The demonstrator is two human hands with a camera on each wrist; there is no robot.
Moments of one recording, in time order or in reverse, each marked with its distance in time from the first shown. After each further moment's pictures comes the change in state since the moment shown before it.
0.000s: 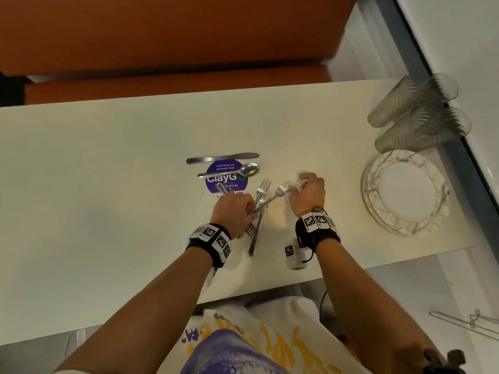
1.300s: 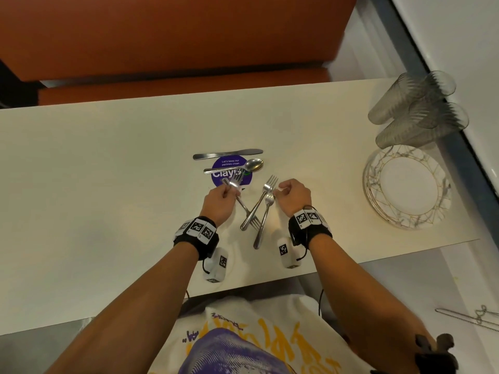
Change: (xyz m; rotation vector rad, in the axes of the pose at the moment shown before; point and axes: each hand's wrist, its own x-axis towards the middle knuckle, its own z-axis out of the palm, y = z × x) left_hand -0.019 -0.021 -0.023 -0.715 0.077 -0.436; right_hand -0.034 -0.017 0.016 0.021 -0.200 0.009
